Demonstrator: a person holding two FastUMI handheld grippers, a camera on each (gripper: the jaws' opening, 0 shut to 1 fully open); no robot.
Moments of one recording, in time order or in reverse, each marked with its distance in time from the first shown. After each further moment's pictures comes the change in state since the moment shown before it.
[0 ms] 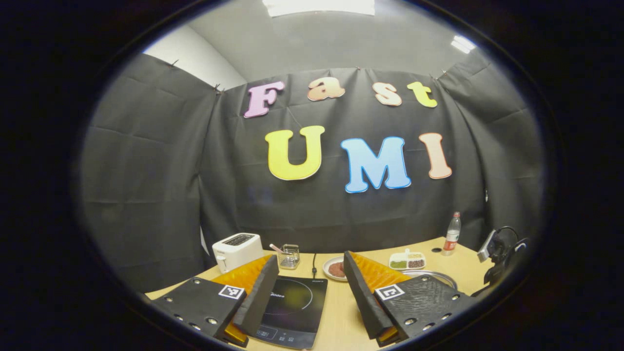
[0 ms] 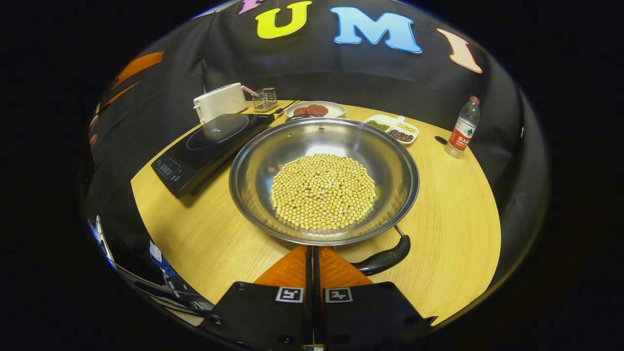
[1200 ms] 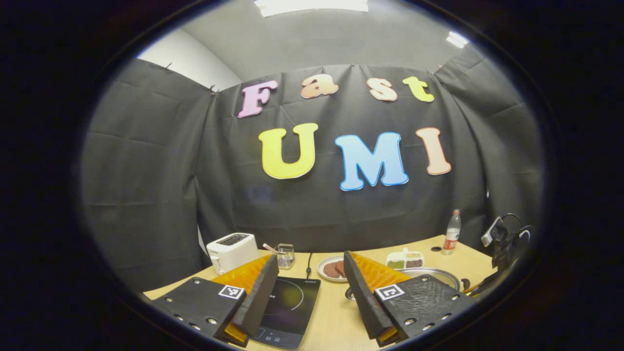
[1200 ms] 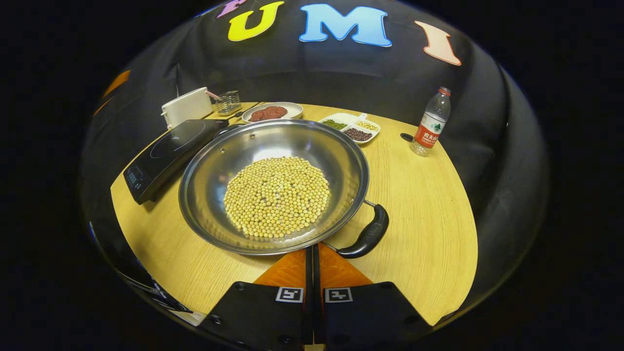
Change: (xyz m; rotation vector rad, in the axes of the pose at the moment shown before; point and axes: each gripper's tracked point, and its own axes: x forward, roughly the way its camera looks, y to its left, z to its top) left arm 0.013 -0.032 -0.004 0.026 0.014 0.016; right arm 0.011 -0.097 0.011 0.035 -0.001 -0.111
